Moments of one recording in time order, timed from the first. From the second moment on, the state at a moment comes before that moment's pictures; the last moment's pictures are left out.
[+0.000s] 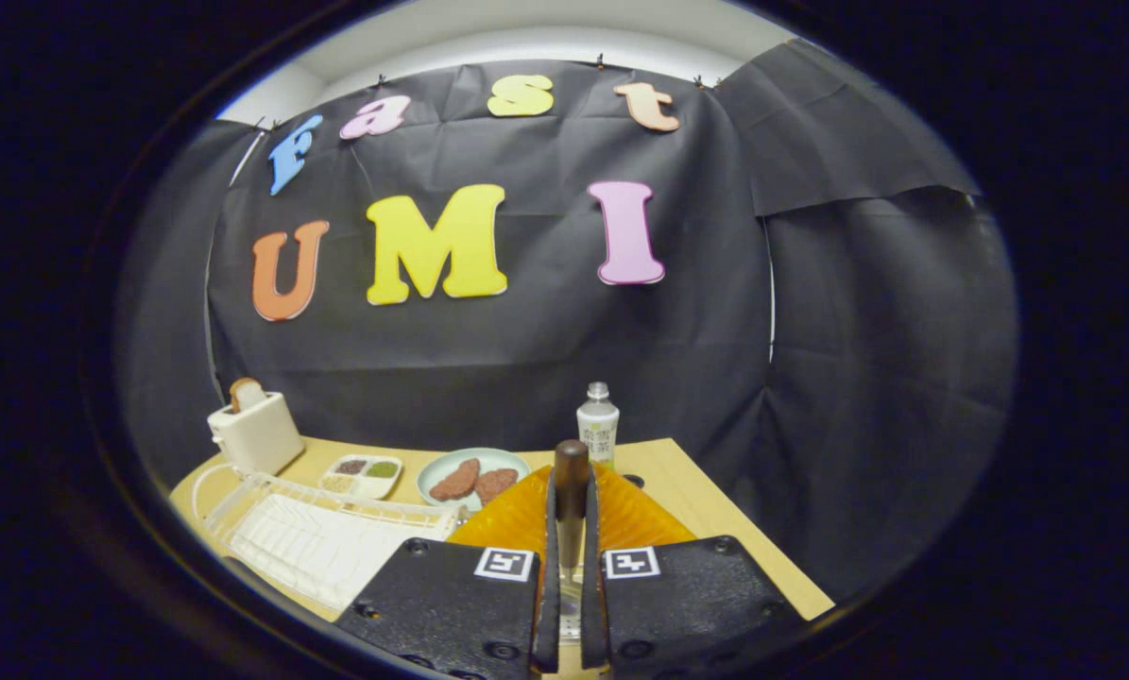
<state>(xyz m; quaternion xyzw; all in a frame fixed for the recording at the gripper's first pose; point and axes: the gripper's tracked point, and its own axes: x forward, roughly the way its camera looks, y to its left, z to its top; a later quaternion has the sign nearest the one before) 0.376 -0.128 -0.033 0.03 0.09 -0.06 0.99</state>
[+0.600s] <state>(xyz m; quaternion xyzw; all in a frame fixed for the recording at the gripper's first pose) 0.202 -0.018 0.033 -0.02 0.02 0.01 1.00</state>
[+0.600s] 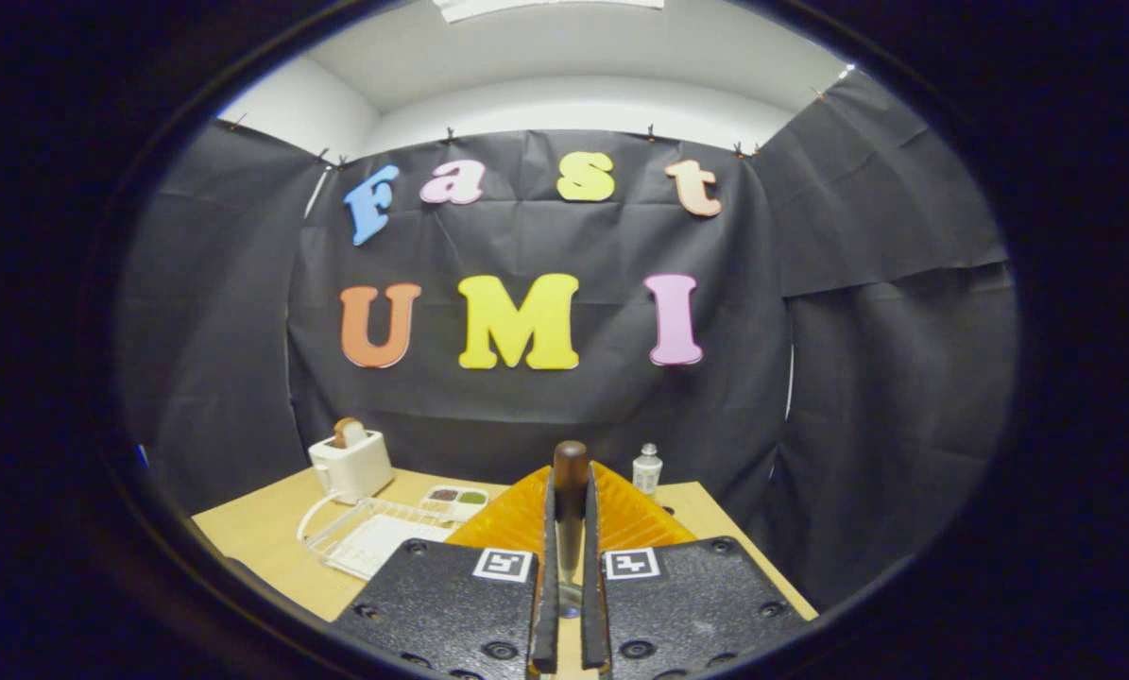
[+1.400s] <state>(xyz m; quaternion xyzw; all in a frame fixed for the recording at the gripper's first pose) 0.152 0.077 -0.168 -0.01 0.09 0.02 1.00</state>
